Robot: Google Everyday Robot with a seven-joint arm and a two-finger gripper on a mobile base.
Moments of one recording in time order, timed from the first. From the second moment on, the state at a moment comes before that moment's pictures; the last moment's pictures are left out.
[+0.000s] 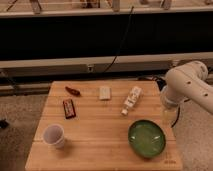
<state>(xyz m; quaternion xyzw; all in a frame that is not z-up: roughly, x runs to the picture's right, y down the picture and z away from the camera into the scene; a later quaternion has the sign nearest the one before) 0.284 0.106 0.685 -0.28 0.02 0.02 0.96</state>
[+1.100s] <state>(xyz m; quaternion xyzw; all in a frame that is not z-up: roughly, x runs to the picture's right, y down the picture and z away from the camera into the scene) 0.215 0.068 0.715 -0.27 0.02 -0.04 0.96</state>
